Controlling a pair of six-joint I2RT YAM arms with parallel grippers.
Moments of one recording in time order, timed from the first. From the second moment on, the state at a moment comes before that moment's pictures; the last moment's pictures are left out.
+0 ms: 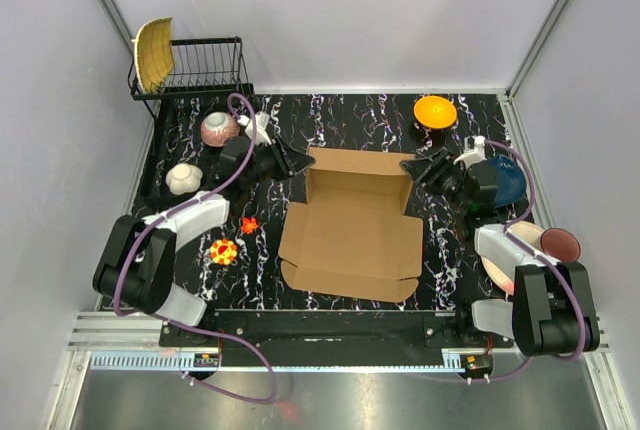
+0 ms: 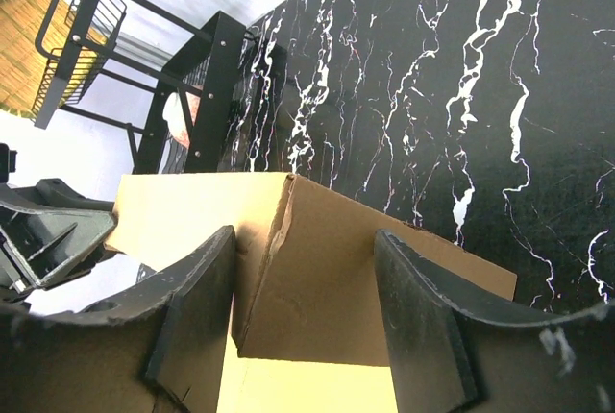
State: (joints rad) left arm -0.37 1.48 0.78 0.45 0.44 -0.76; right arm 0.08 1.24 0.48 0.57 -0.39 0.78
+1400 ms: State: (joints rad) left arm -0.41 1.48 0.83 0.33 0.37 -0.75; right arm 0.08 1.08 0.73 0.00 -0.28 0.73
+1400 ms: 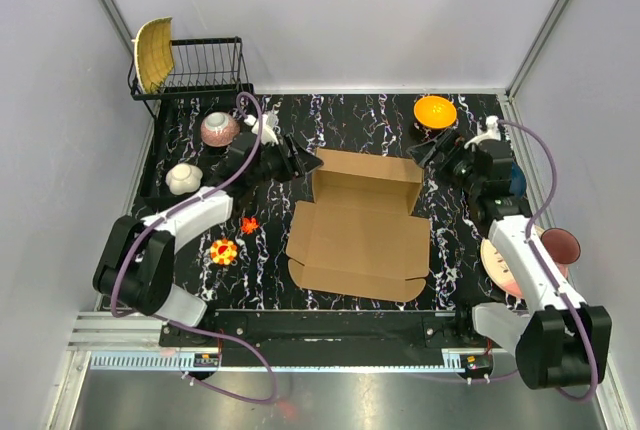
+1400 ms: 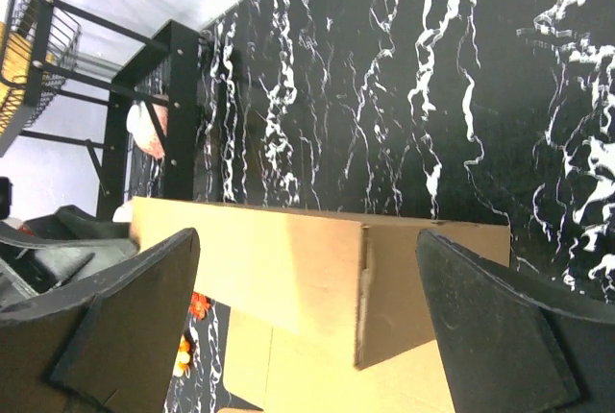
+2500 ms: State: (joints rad) left arm -0.44 0.60 0.51 -0.21 -0.24 -0.73; right arm 1.06 1.44 1.15 -0.47 0.96 -0.42
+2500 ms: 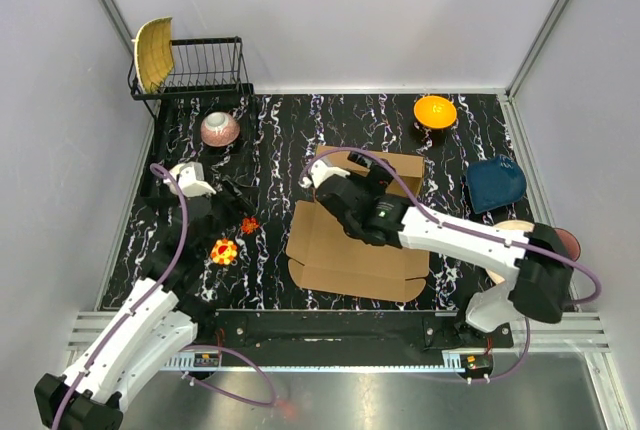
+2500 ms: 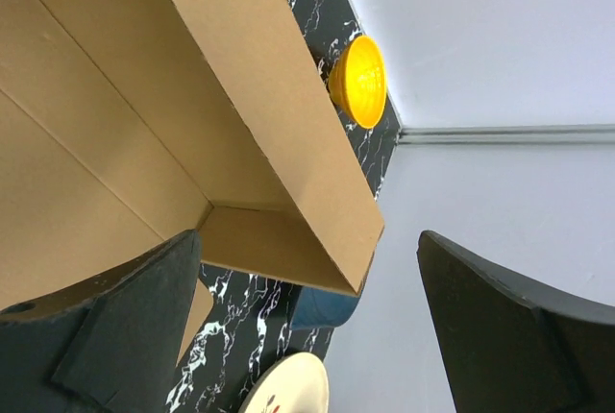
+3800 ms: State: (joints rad) left arm -0.44 0.60 0.51 -0.23 -0.23 -0.69; right arm 0.93 1.74 1.25 -0.25 1.08 -0.67
